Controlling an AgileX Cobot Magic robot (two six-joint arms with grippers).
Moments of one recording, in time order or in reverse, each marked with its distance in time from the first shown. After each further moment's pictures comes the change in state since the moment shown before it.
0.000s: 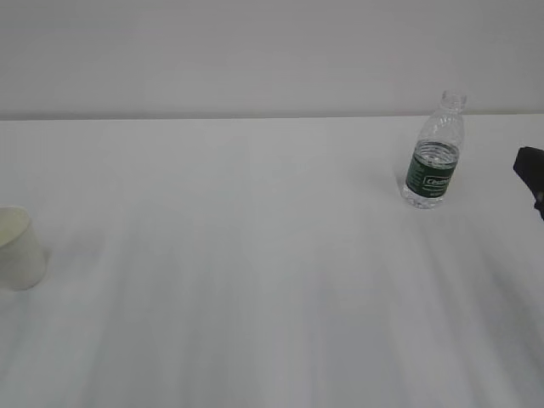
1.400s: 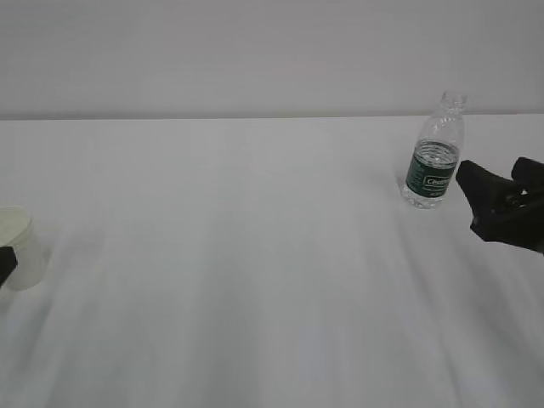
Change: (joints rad) left arm -0.002 0.343 0.227 0.074 -0.555 0.013; right arm 0.000 0.462 0.074 -0.197 -0.689 0.132
